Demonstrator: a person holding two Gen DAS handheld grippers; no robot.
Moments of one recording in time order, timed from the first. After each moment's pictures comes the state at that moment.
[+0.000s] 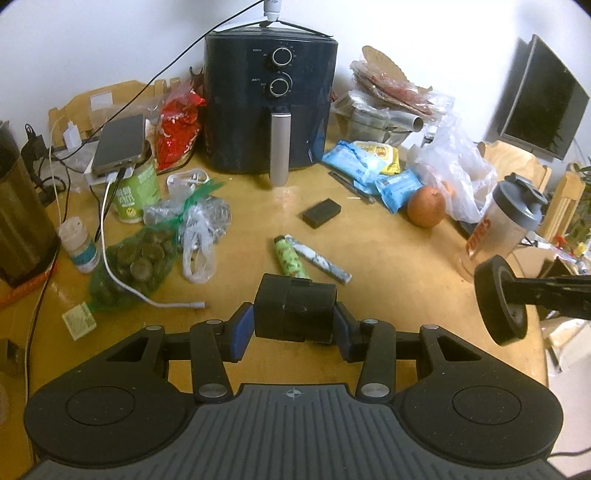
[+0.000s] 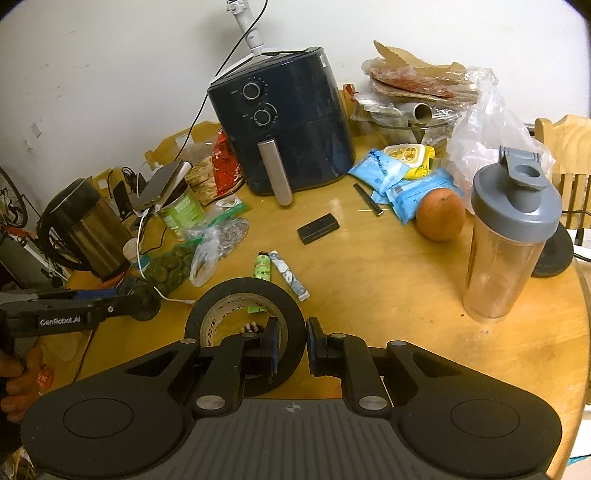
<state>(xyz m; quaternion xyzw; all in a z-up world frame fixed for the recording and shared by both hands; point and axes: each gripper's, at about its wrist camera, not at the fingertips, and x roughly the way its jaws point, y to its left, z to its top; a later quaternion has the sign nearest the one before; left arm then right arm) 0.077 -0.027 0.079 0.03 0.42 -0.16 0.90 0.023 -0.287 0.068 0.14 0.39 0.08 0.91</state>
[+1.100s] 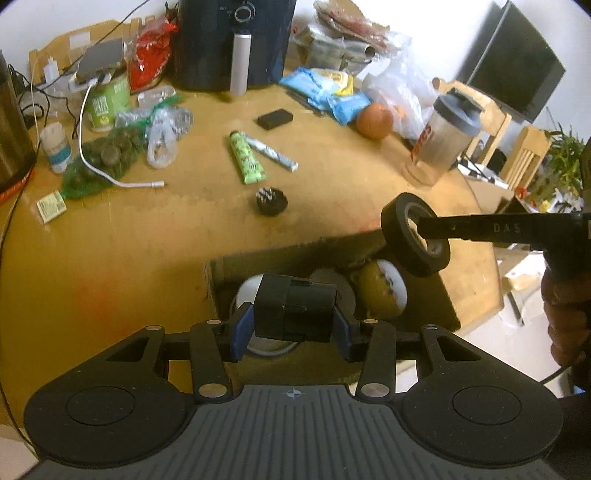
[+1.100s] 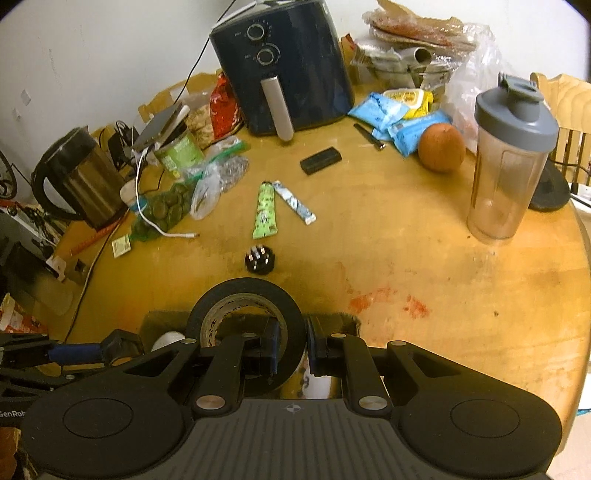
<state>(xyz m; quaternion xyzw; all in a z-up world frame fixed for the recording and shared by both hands) -0.020 -0.025 0.049 0.01 0.49 -0.20 0.85 -0.019 -0.249 0.036 0.13 0.45 0.06 0.88</state>
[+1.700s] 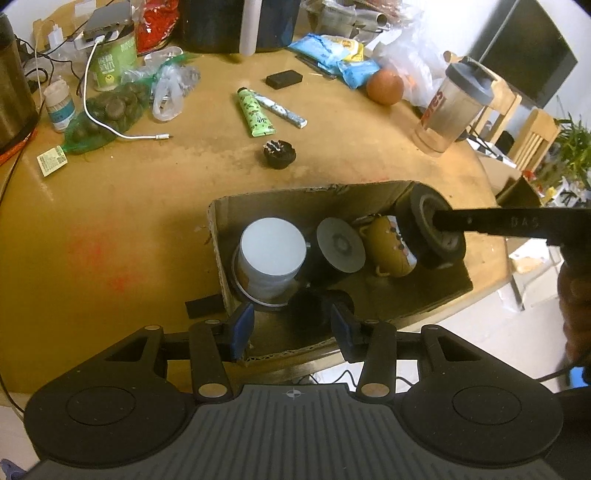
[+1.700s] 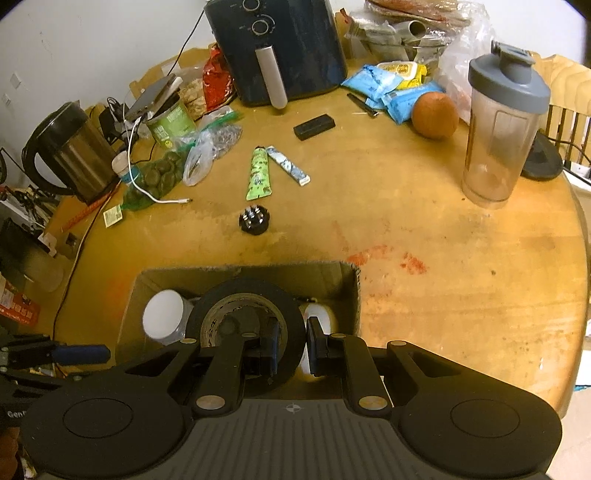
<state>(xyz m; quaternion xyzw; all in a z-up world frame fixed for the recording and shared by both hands) -0.035 -0.018 0.030 0.01 0.53 -0.19 0.83 -0.039 -0.237 0.021 0.13 0.48 0.05 0.87</state>
